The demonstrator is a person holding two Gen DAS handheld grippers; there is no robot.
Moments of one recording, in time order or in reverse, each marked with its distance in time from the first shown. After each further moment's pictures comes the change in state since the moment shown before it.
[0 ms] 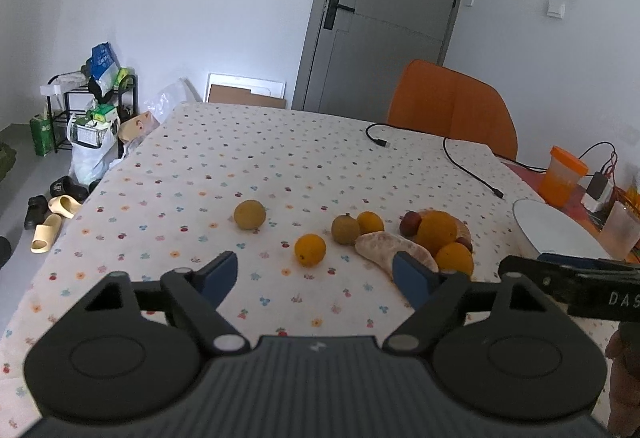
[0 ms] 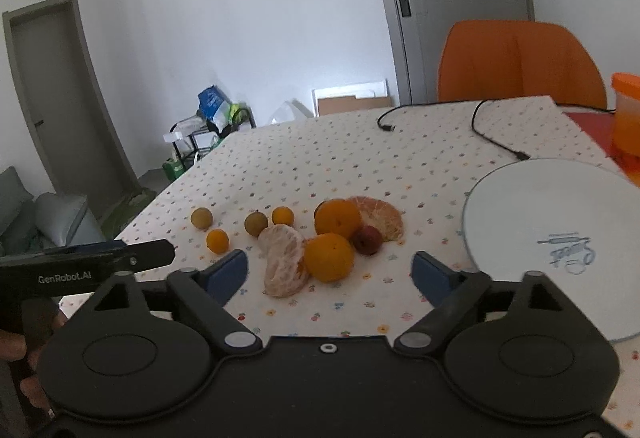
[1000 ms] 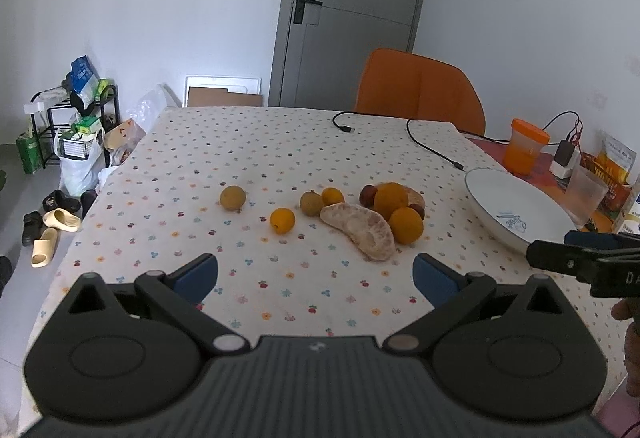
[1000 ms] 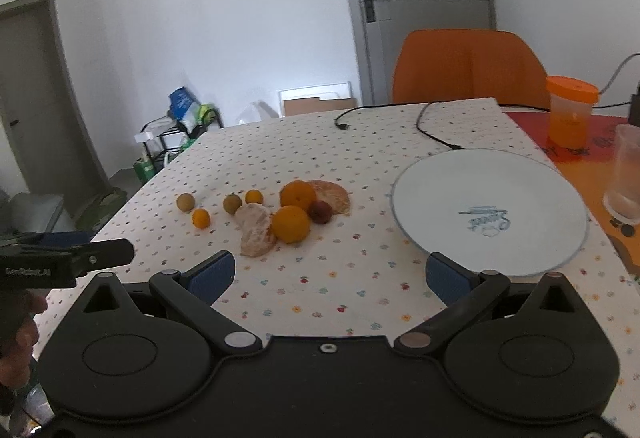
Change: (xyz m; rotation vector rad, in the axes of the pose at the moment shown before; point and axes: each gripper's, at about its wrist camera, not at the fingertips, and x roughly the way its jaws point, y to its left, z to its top) left arm -0.058 -0.017 -0.011 0.090 0.031 -0.050; right arm -0.075 -0.004 -0.017 0.007 -0.045 -0.096
